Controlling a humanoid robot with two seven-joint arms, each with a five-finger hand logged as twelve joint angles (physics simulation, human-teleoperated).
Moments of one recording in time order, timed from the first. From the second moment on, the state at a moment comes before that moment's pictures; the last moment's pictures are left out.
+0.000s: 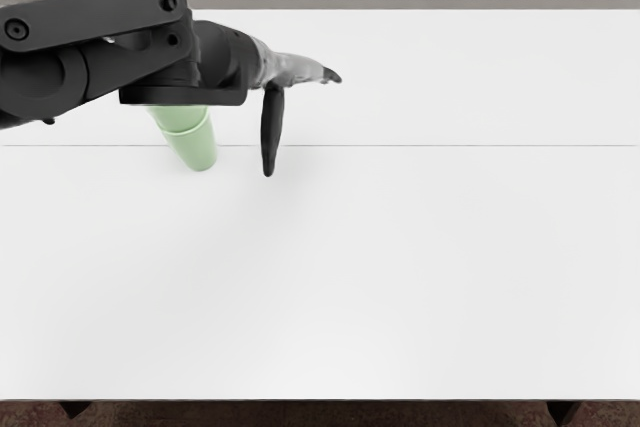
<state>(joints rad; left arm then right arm) -1.56 0.32 -0.05 -1.28 0.75 -0.31 0.61 -0.07 0.00 0.19 0.27 -0.12 -0.32 -0.14</state>
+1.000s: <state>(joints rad) -1.10 1.05 -0.23 -1.11 -0.44 -0.61 0.61 -0.07 0.00 0.19 0.27 -0.11 -0.32 -0.14</state>
